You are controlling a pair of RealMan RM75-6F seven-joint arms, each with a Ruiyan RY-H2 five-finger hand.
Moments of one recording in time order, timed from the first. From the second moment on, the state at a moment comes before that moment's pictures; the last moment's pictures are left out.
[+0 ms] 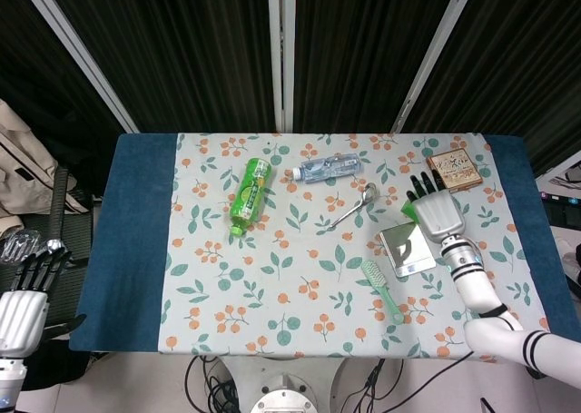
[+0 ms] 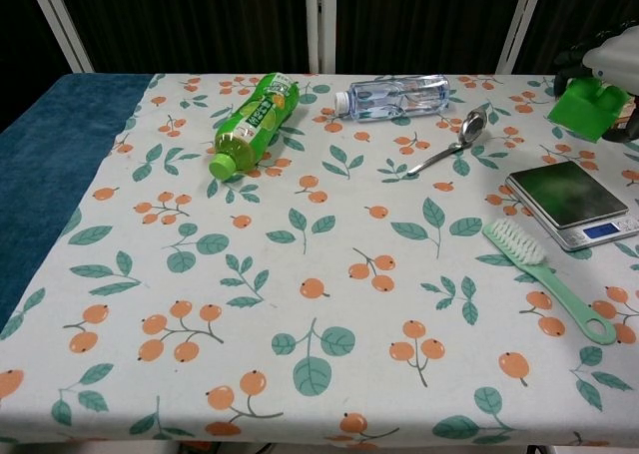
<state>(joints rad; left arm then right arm) -0.03 -1.15 0.01 -1.54 1.62 1.58 -0.05 0.70 -1.35 0.08 -1.38 -1.00 0.98 -0.70</state>
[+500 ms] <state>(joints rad) -0.02 -1.16 0.02 -1.53 1.63 1.60 -0.06 0.66 -1.42 0.00 -1.38 -1.02 0.99 -0.82</state>
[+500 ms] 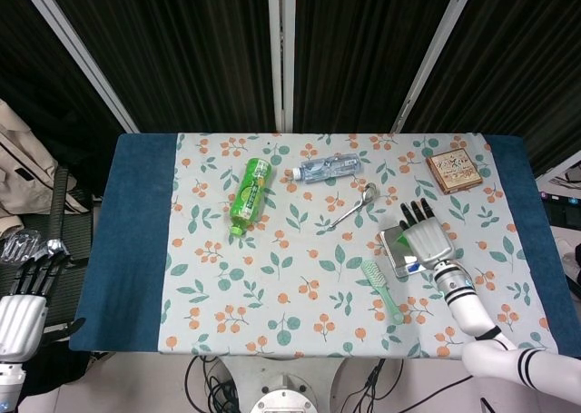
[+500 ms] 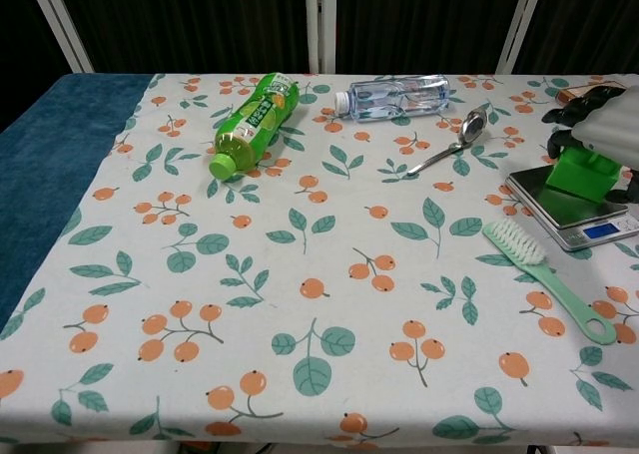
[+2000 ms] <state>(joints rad) -0.01 -1.16 0.01 -1.52 1.63 1.62 -0.08 0.48 -1.18 -0.02 -1.66 -1.27 1.29 -0.53</state>
